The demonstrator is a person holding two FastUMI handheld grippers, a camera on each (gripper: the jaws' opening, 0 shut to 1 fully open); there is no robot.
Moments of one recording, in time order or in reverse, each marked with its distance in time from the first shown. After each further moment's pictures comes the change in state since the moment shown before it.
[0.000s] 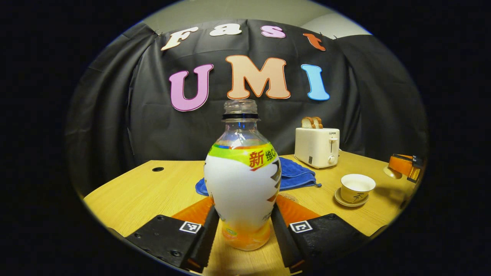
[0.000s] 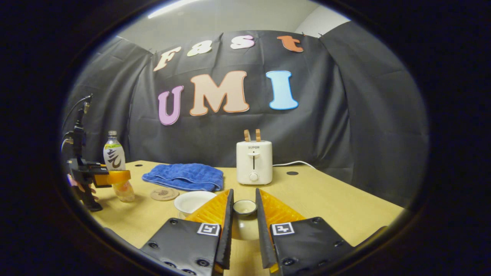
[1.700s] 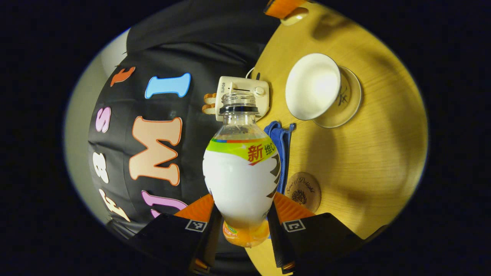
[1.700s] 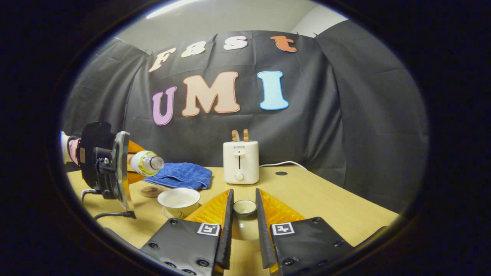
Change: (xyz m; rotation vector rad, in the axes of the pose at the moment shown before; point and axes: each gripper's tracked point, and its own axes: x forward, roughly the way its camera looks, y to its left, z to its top) left arm 0.065 -0.081 0.021 1.525 0.094 -0.165; right arm -0.006 -0.040 0.002 -0.003 0.000 -0.027
